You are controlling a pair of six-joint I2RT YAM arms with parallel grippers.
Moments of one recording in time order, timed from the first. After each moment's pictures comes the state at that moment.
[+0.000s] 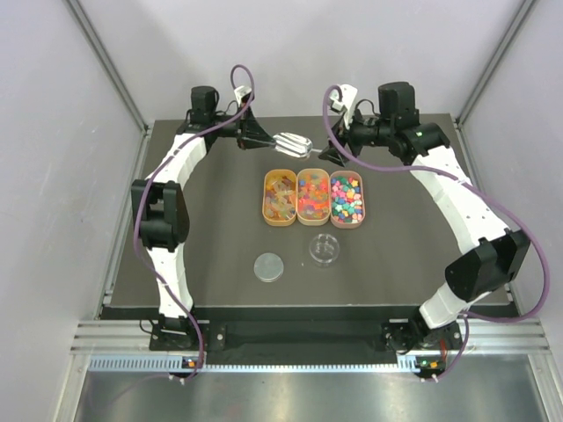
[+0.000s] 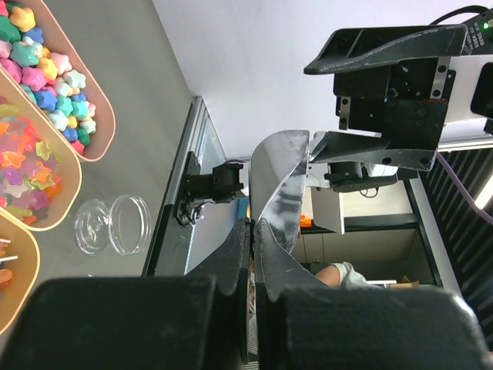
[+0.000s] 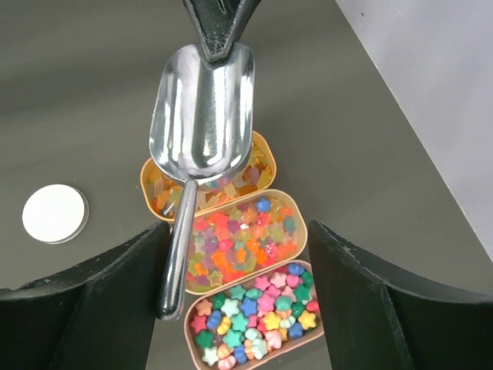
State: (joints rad) left arm -0.13 2.09 1.84 -0.14 1.47 -0.95; right arm 0.38 1.60 1.72 -0.63 -0.66 -0.50
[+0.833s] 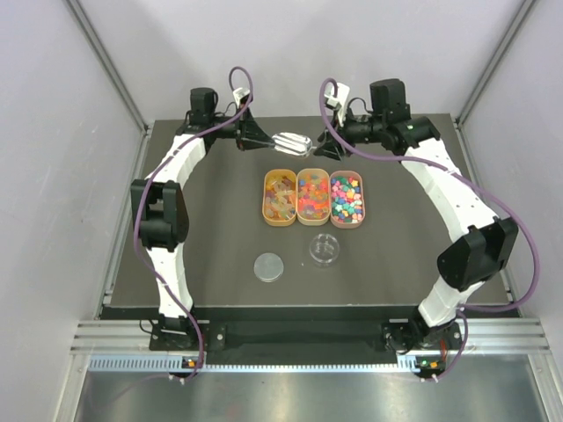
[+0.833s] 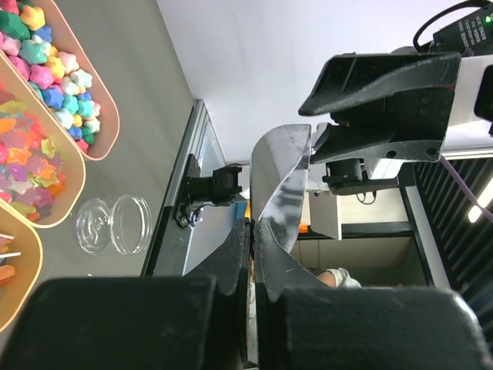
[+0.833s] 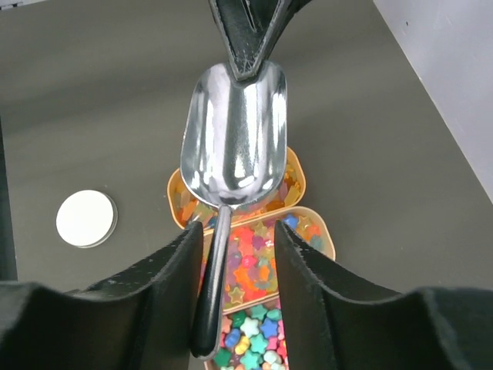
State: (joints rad) left arm -0.13 2.09 1.82 -0.14 1.46 -0.95; right arm 0.38 1.68 1.78 -0.65 -0.77 -0.47
